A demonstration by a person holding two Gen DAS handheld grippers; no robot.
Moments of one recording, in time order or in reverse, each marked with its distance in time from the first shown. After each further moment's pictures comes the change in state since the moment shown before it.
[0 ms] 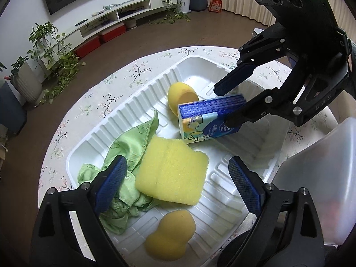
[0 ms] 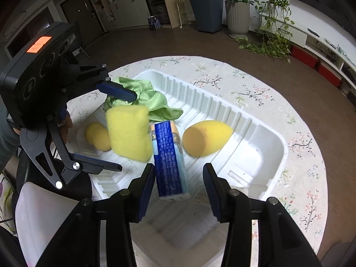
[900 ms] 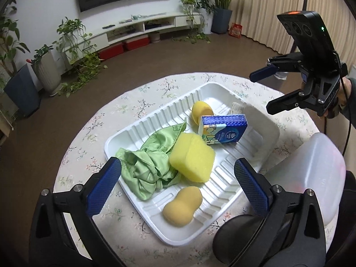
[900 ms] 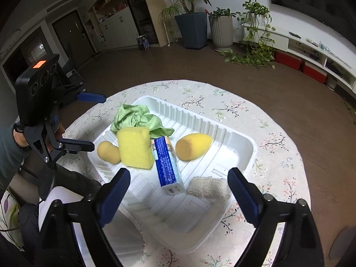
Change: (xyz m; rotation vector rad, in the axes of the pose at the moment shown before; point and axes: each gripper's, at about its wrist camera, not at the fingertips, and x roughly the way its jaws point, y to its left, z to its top) left arm -0.068 0.028 -0.024 -0.165 -0.139 0.053; right arm -0.061 -0.002 -0.007 0.082 -0.121 -0.039
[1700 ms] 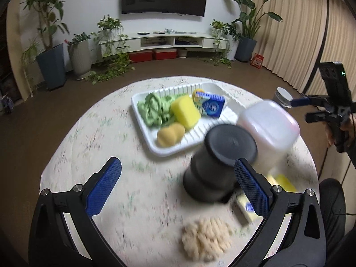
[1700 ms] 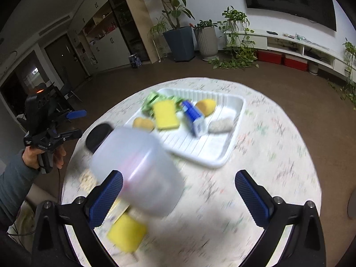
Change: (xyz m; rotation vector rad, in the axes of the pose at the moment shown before) left arm -0.108 -0.048 -0.124 -0.222 -0.127 0.094; right arm -0.093 0.066 -0.117 0.133 -0.118 -0.017
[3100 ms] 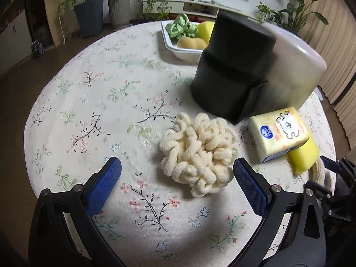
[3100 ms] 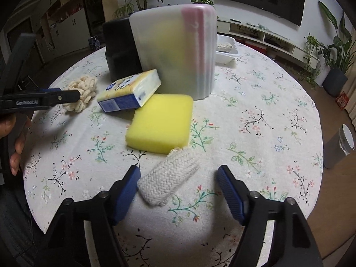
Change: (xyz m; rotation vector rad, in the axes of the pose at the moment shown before) left arm 0.020 -0.030 -0.111 -0.242 0.190 0.185; right arm 0.043 0.124 -0.169 0.047 0.066 -0.369
